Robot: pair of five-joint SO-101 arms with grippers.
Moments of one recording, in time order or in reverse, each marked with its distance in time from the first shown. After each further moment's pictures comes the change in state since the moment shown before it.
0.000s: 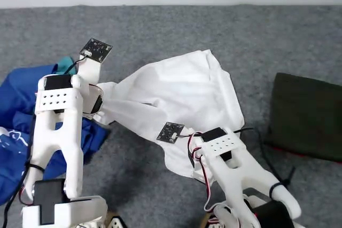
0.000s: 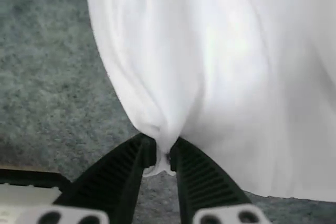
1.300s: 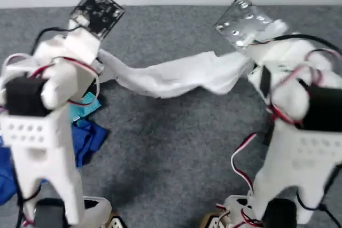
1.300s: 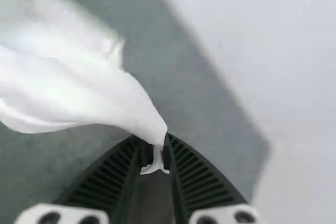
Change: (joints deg) left arm 10.0 -12.0 -46.4 24.8 -6.0; right arm 27.2 0.8 -101.5 36.6 14.4
